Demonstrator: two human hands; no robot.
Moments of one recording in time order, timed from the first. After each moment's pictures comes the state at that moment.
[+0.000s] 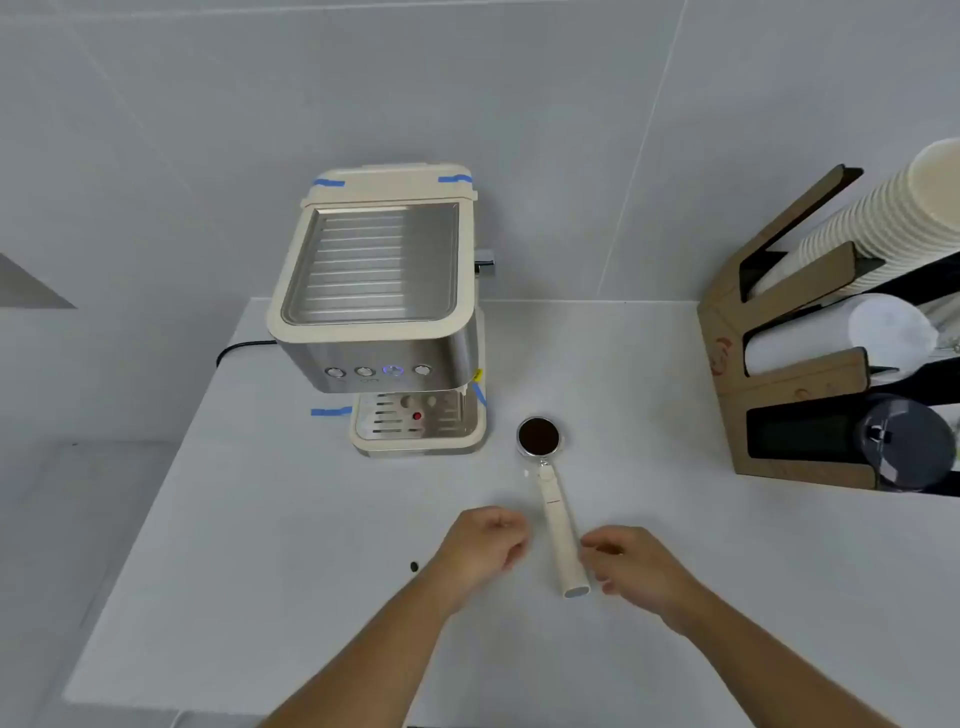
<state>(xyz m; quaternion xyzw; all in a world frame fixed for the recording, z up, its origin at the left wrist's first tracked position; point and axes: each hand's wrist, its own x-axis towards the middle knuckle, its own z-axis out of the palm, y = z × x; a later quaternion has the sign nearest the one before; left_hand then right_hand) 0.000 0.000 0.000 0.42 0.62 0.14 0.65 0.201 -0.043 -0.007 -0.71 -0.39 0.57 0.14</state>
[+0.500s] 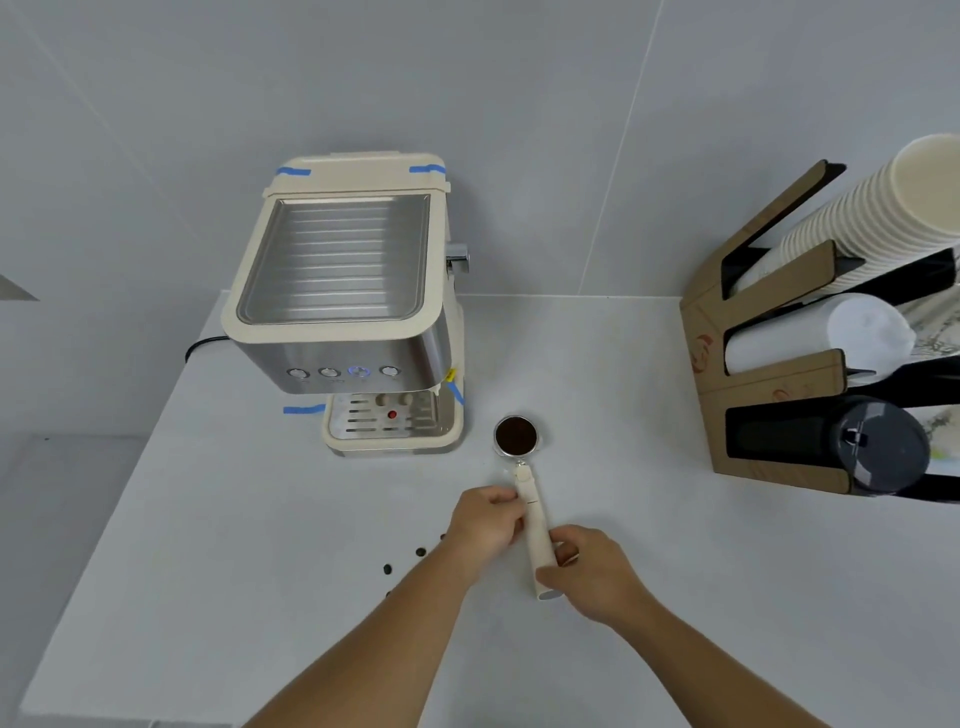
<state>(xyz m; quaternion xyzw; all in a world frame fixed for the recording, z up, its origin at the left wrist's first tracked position) 0.043 0.024 -0.016 0.35 0.66 0.18 0.64 0.184 -0.039 -0.013 -0.73 -0.44 0.52 0.11</state>
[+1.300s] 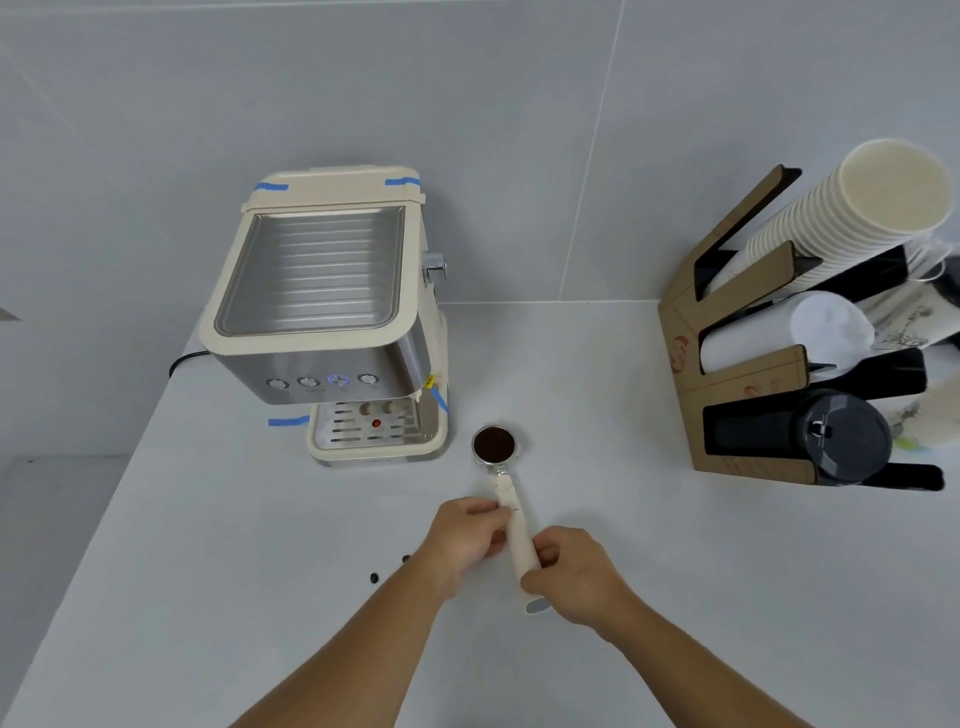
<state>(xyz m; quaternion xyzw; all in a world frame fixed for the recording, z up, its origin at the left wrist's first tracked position) 0.035 0.018 -0.014 0.32 0.64 0.19 0.67 0.179 -0.041 0.011 -0.72 -0.37 0.57 0.14</state>
